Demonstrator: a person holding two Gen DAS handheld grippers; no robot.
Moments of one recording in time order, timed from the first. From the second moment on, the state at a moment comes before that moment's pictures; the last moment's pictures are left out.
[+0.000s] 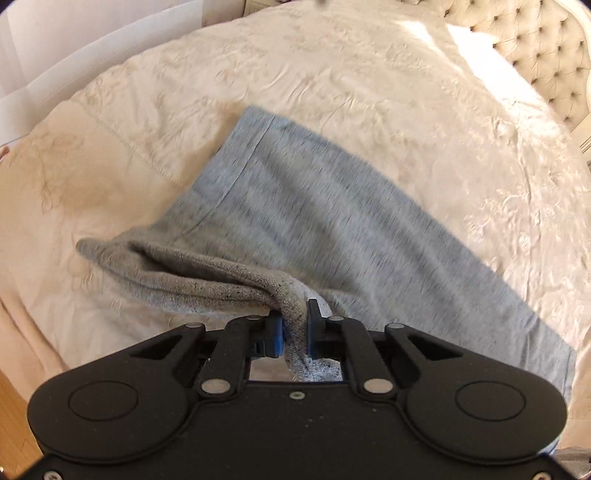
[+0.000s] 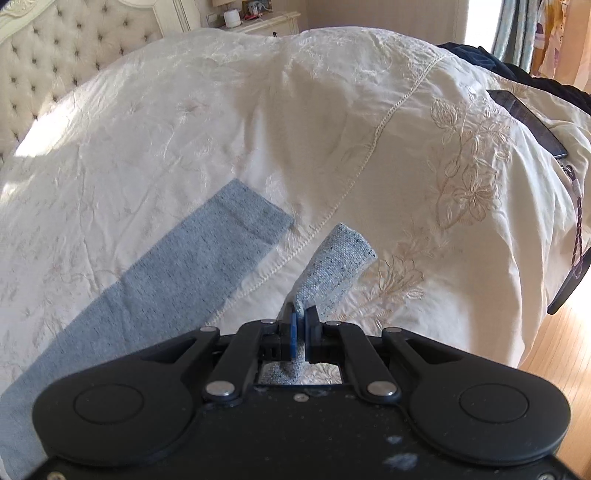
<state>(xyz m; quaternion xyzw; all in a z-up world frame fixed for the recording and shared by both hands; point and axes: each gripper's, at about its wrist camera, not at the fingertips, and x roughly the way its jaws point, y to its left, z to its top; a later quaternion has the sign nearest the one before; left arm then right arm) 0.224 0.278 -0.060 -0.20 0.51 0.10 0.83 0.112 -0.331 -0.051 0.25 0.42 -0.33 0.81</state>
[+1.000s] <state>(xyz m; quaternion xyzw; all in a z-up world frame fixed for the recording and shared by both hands) 0.304 0.243 -0.065 -0.16 0.53 0.18 0.81 0.209 -0.375 -0.084 0.30 0.44 -0.31 0.79</state>
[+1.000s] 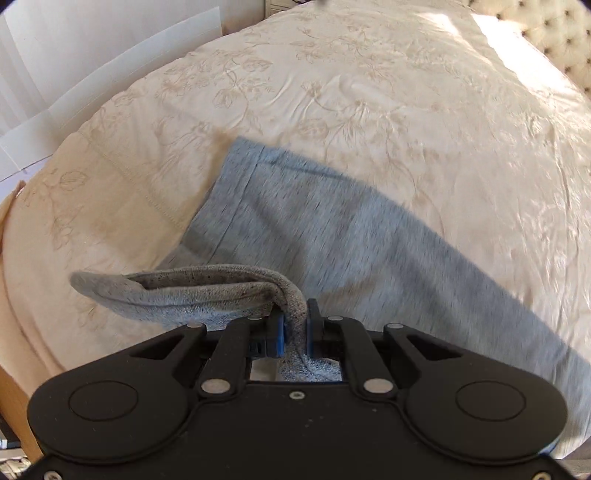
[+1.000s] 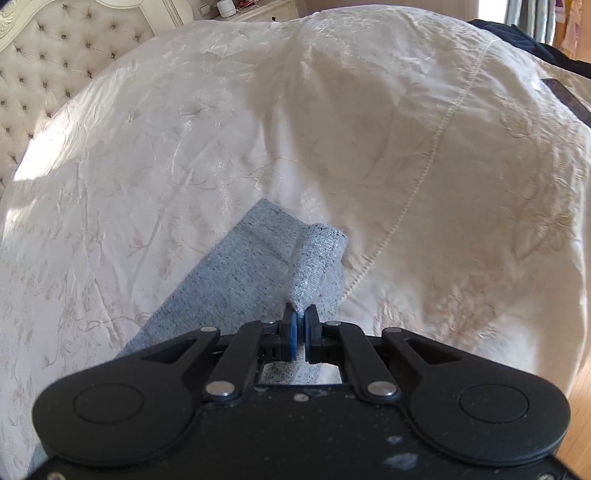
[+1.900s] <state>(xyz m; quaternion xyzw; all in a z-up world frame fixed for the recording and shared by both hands) 0.371 0.200 -0.107 -0.14 0.50 0.22 0.82 0.236 -0.390 -0.076 0.31 0.39 -0.34 0.79</state>
